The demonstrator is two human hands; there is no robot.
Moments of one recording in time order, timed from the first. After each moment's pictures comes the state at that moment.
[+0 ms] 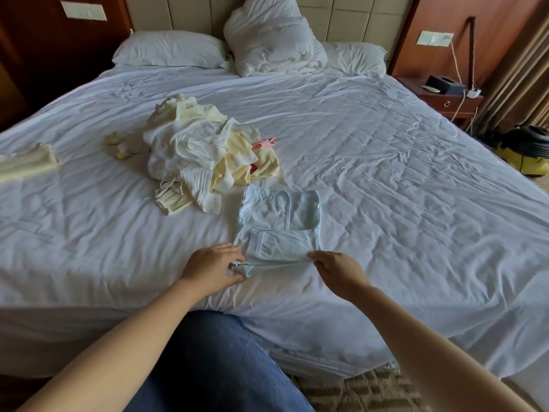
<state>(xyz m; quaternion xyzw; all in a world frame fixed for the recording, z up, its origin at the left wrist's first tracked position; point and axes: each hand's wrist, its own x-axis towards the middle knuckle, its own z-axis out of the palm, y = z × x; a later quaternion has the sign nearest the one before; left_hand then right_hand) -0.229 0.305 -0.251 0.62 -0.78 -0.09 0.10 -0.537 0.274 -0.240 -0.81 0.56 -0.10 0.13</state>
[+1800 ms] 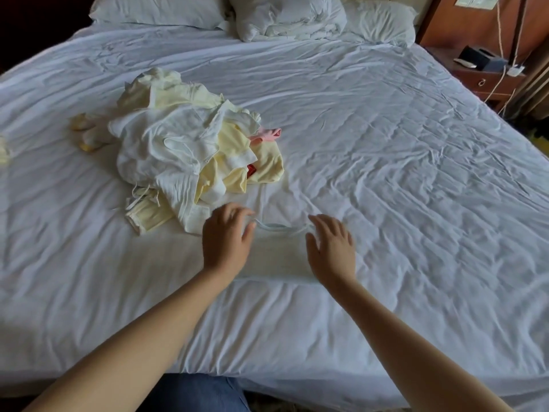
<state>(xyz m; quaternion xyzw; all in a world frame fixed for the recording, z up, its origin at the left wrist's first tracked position) -0.267 0.163 -0.261 0.67 -0.66 0.02 0.34 -0.483 0.148 -0.256 -0.74 0.62 -0.27 0.05</state>
